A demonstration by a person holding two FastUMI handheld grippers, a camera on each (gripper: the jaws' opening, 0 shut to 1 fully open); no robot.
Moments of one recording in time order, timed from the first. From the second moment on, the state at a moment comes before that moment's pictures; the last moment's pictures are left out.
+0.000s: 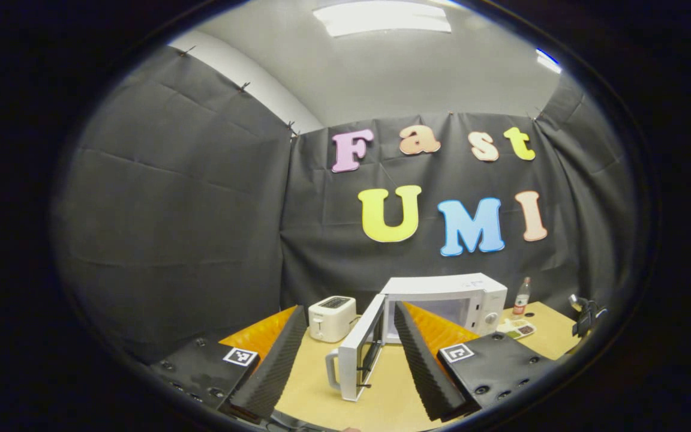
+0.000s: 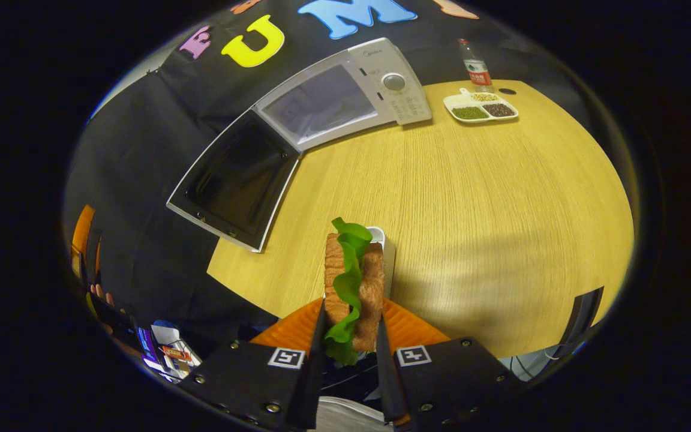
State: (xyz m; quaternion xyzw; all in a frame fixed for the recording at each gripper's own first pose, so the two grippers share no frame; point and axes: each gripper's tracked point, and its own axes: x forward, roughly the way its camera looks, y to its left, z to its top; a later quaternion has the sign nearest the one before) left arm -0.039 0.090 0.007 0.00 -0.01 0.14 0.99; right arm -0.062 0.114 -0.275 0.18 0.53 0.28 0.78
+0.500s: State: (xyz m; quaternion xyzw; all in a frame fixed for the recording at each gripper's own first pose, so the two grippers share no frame) left arm 0.006 0.109 0.009 -0.03 -0.02 0.12 0.99; right arm -0.018 0.131 -0.229 0.20 0.47 0.26 0.82
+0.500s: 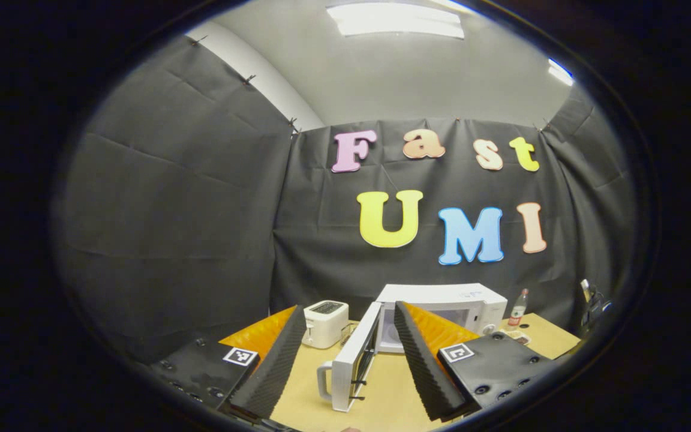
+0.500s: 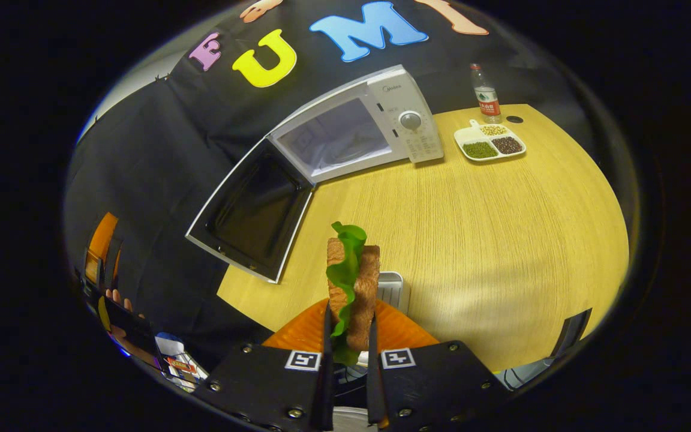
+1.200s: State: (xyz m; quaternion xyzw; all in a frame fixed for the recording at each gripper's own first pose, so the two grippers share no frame) left arm 0.059 0.189 0.013 -0.01 -0.03 0.11 0.99; right arm 0.093 0.213 -0.208 0.29 0.39 0.20 0.85
